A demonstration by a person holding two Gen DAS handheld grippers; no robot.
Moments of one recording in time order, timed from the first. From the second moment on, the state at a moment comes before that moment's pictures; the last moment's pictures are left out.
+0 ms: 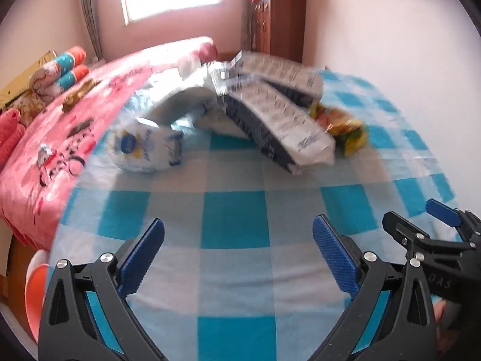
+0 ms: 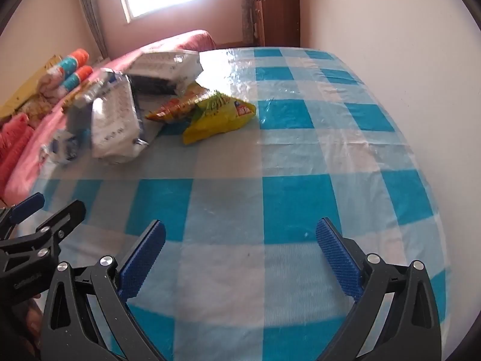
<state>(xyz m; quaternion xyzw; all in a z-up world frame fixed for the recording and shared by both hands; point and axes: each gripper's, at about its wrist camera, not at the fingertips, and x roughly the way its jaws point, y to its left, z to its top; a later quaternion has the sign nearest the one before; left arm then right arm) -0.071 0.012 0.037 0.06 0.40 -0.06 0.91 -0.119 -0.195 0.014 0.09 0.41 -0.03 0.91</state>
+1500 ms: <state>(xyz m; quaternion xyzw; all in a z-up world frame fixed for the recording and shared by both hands) -0.190 0.095 0.178 0.01 0.19 -0.04 0.98 -0.260 -0.131 0.185 -0.01 0.11 -0.01 0.99</state>
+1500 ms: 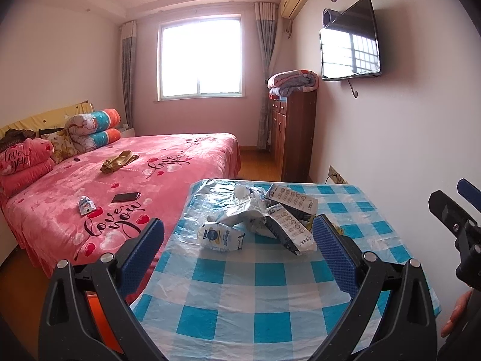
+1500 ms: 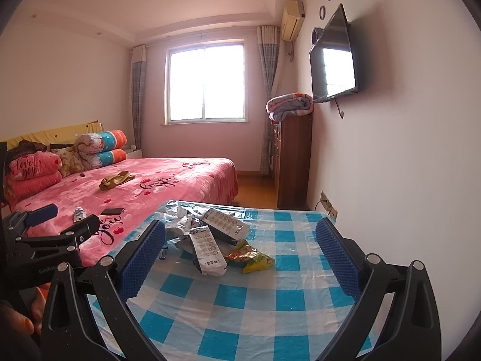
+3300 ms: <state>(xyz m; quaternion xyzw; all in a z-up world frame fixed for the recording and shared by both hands) -0.095 0.123 0.081 -0.07 0.34 -0.05 0.94 -0.162 -0.171 0.084 0.07 0.29 0.04 0.95</state>
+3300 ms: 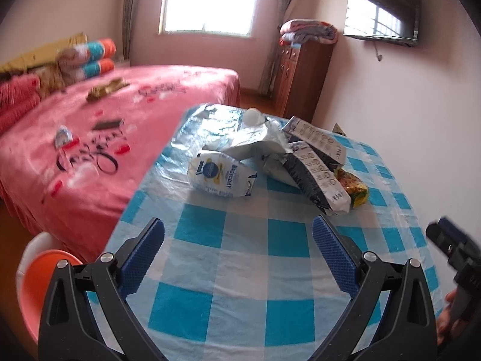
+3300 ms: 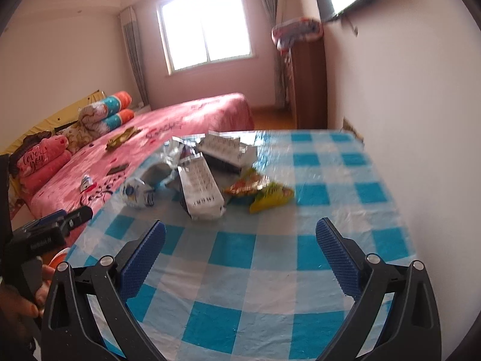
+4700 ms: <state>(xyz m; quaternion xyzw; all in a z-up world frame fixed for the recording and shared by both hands) 0.065 0.144 0.018 -0.26 0.46 0.02 0.85 0.029 -0.203 0.017 0.03 0.42 0.13 0.90</state>
